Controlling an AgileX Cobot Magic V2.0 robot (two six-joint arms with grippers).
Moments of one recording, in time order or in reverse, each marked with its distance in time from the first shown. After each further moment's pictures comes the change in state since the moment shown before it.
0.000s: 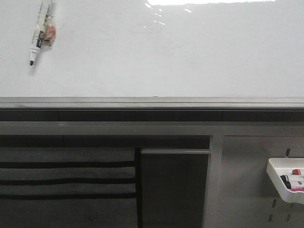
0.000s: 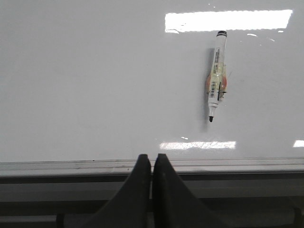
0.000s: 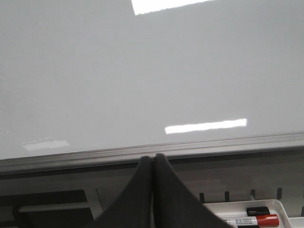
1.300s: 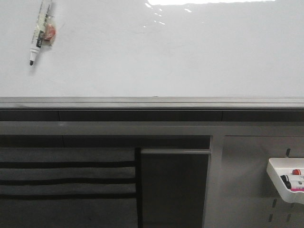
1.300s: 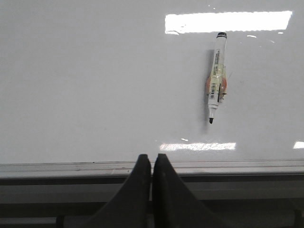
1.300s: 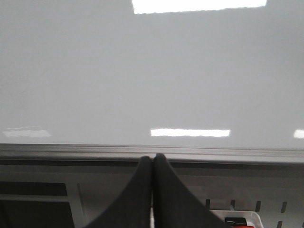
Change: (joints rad) left arm 0.000 0.000 -0.002 0.000 -0.006 0.000; right arm 0.000 0.000 0.000 -0.126 -0.002 0.000
